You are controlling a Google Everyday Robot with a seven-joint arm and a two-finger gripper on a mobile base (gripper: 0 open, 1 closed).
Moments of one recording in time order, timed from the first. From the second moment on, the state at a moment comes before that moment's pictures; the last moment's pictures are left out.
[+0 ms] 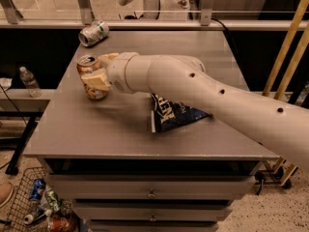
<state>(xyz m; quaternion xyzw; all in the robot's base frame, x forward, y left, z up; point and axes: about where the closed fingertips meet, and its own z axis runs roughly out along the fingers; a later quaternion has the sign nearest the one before) 0.604 0.151 0.903 -0.66 -0.46 -0.55 0.21</state>
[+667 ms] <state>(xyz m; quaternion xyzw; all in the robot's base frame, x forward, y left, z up) 0.602 0.154 0.904 -0.66 -0.46 -0.55 0.21</state>
